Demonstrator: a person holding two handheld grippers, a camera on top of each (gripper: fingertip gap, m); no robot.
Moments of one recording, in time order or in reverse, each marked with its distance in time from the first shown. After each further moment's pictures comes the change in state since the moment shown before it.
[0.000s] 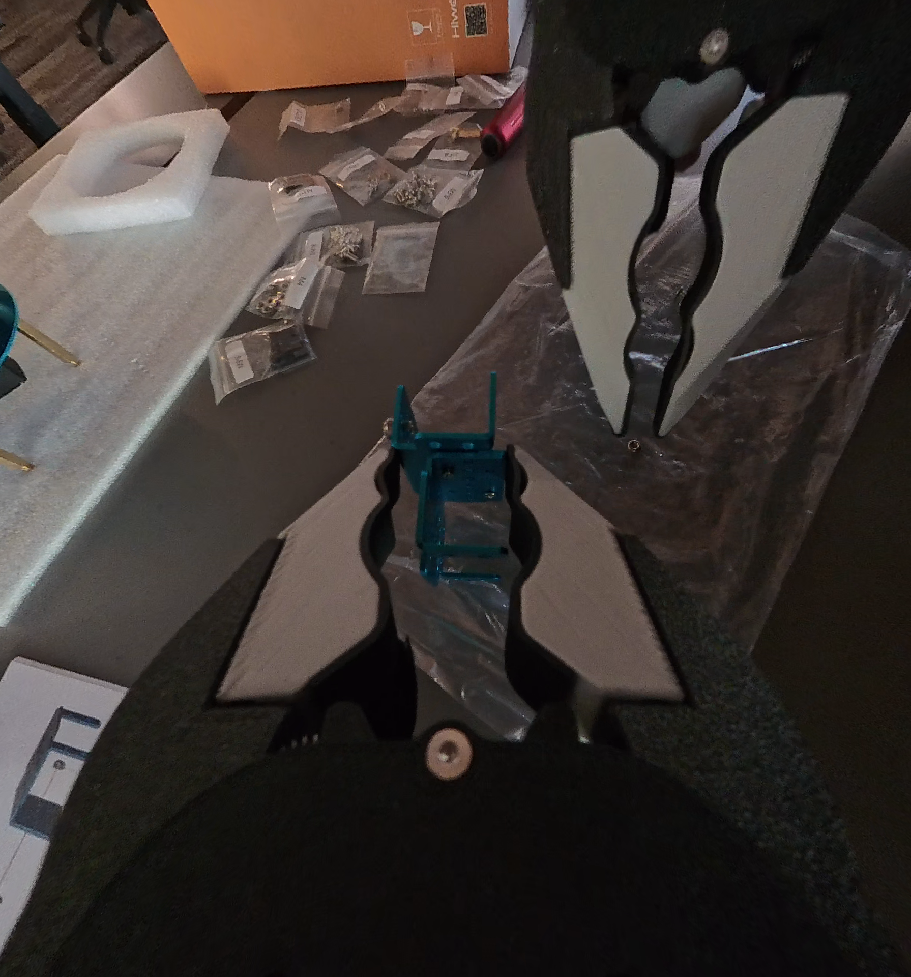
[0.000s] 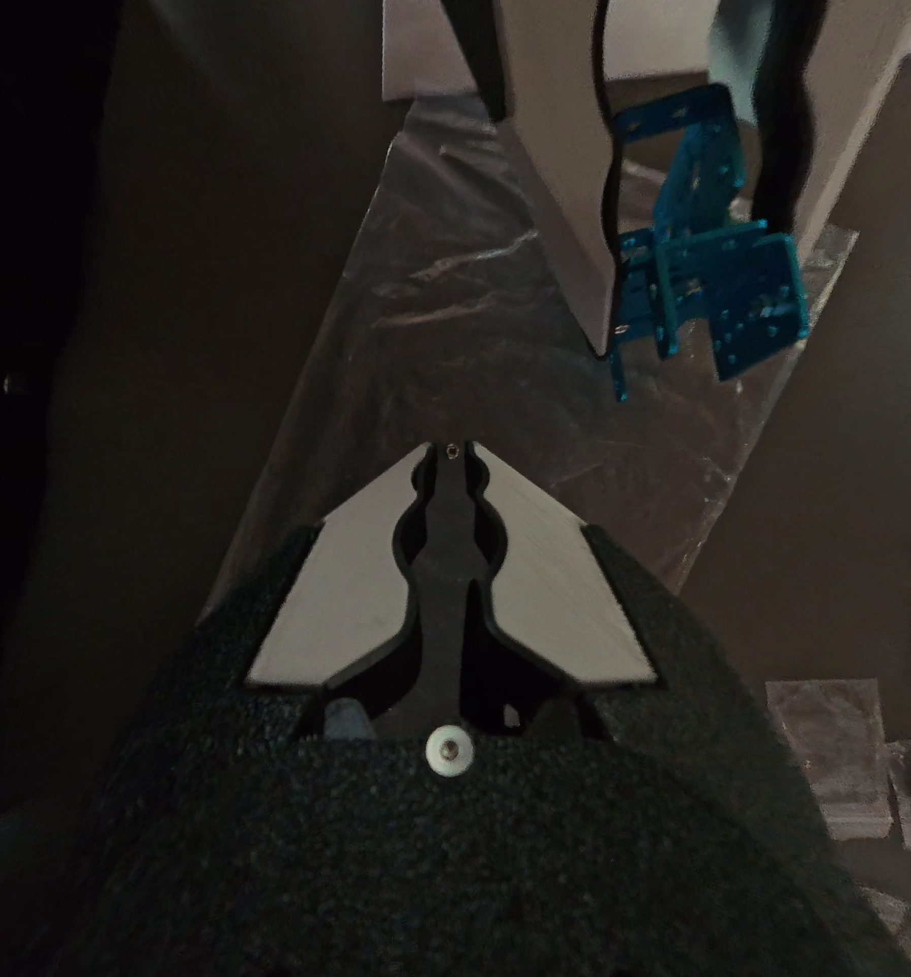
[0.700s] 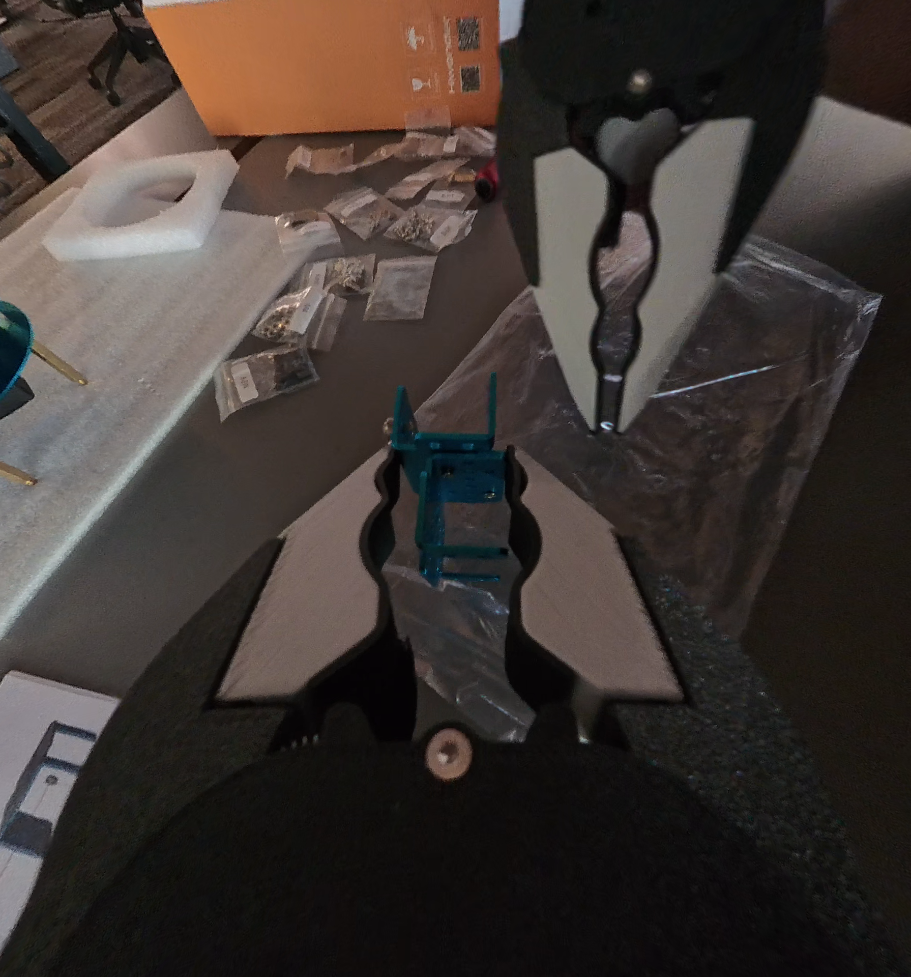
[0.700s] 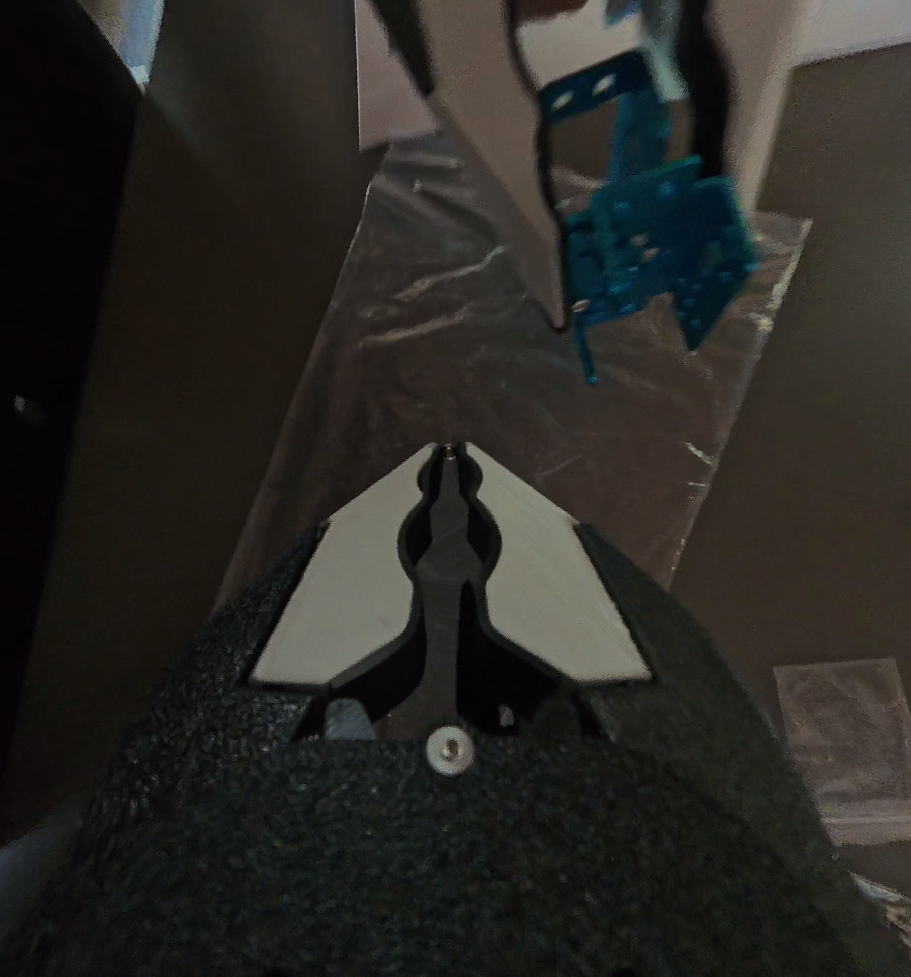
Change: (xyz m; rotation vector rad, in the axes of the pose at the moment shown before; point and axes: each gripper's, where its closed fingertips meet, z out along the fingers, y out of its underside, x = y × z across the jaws) left arm 0.000 -0.009 -0.006 0.061 0.018 -0.016; right arm 0.007 -0.003 -0.008 0.104 -0.013 0.083
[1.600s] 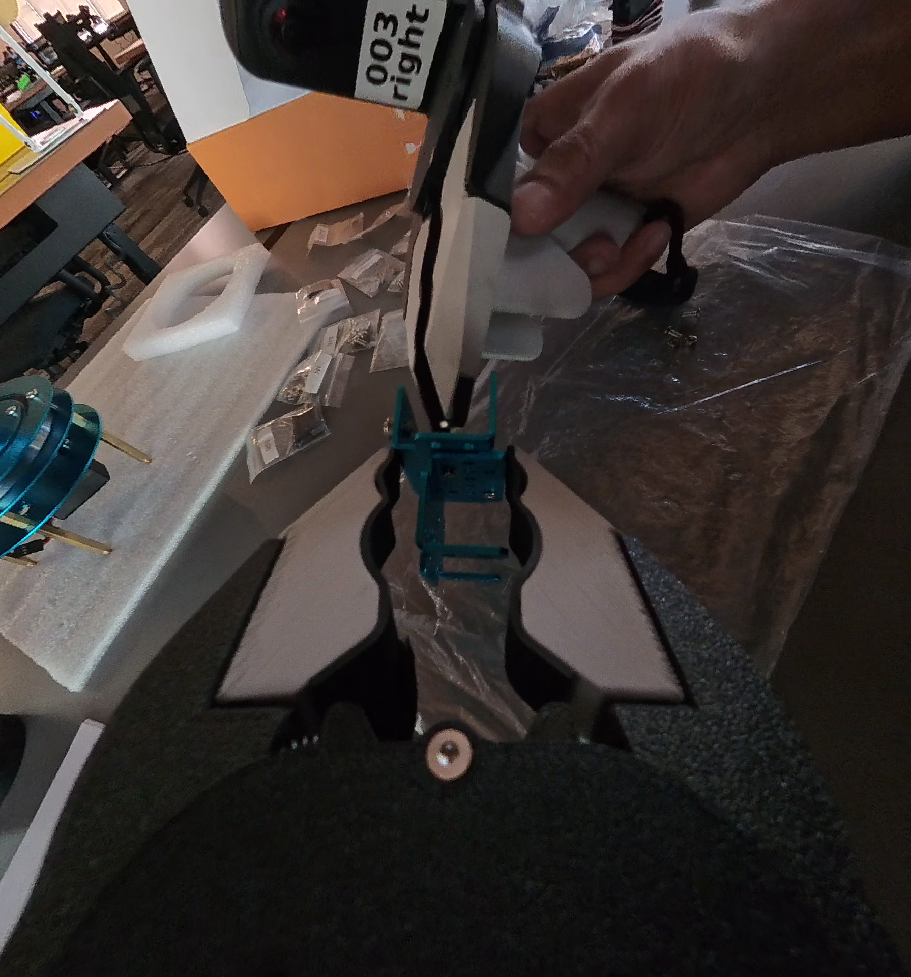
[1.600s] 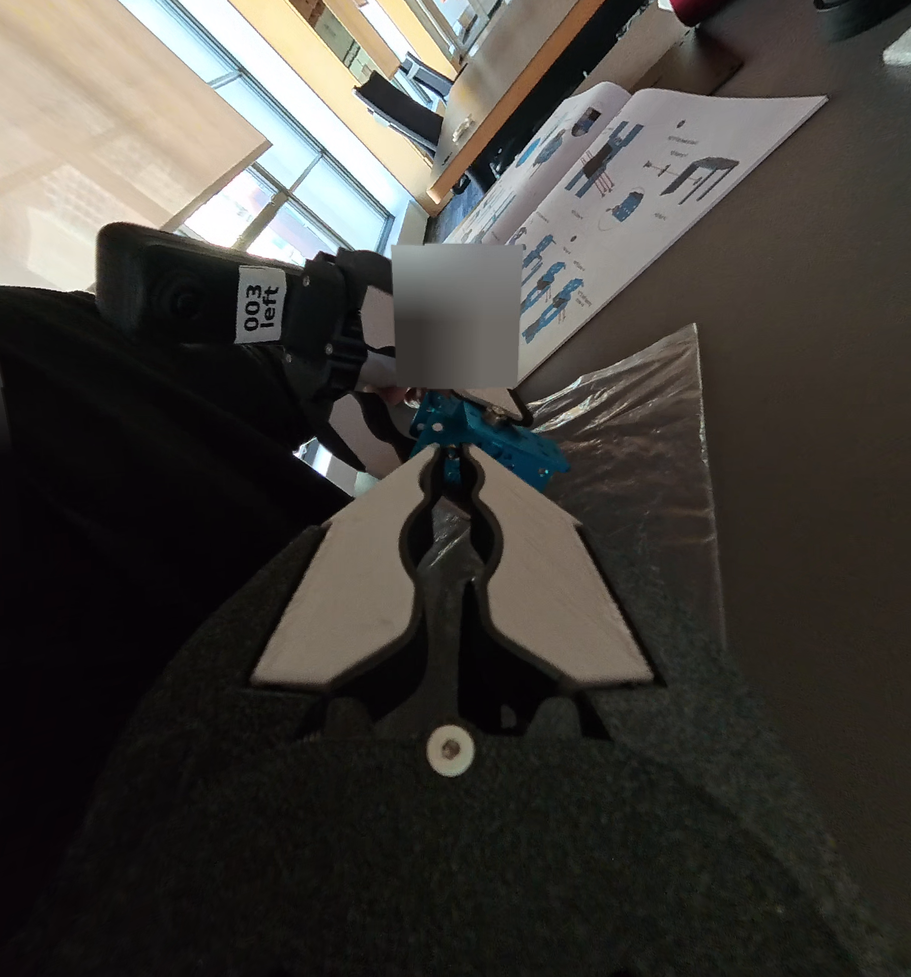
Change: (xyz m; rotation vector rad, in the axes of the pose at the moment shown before) left arm 0.013 -0.013 0.009 0.057 -0.098 0.184; right arm 0.035 -0.056 -0.034 0.661 -0.289 0.594
